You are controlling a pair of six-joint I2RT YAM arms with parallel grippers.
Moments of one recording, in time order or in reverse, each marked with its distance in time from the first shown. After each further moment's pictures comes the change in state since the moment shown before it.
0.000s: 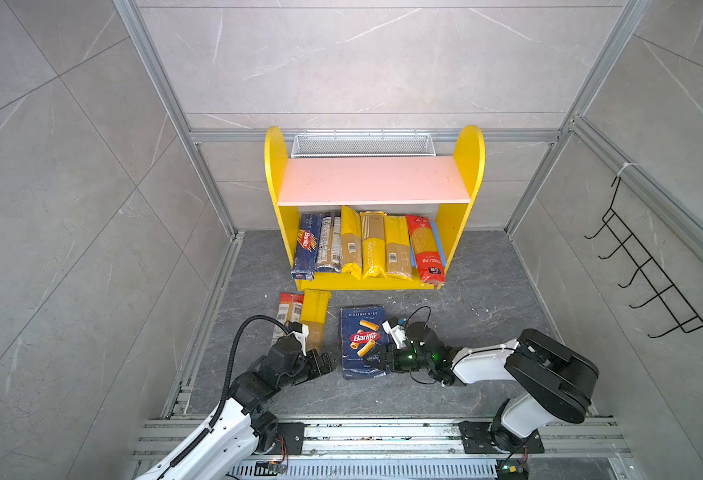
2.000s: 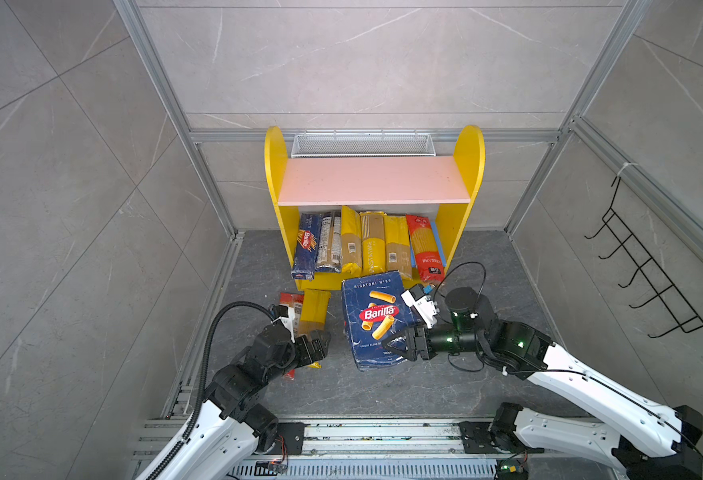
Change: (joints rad) left arm 0.000 0.026 0.291 -0.244 -0.190 0.103; right arm 0.055 -0.555 0.628 -1.125 0.047 -0.256
